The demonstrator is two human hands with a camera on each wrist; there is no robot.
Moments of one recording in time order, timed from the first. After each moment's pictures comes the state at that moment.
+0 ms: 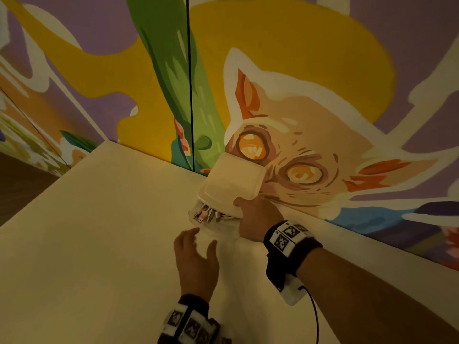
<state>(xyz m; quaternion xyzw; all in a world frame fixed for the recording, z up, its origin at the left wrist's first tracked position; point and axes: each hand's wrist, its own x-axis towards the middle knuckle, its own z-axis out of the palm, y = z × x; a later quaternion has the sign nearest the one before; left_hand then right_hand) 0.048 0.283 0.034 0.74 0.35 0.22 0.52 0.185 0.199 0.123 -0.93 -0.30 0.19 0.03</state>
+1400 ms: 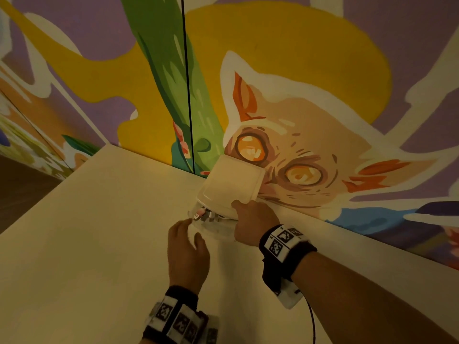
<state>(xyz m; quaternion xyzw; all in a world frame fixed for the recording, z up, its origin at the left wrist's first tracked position) 0.058 0.308 0.041 0.79 0.33 0.23 0.46 0.180 0.202 0.123 -0.93 -0.33 0.17 -0.01</state>
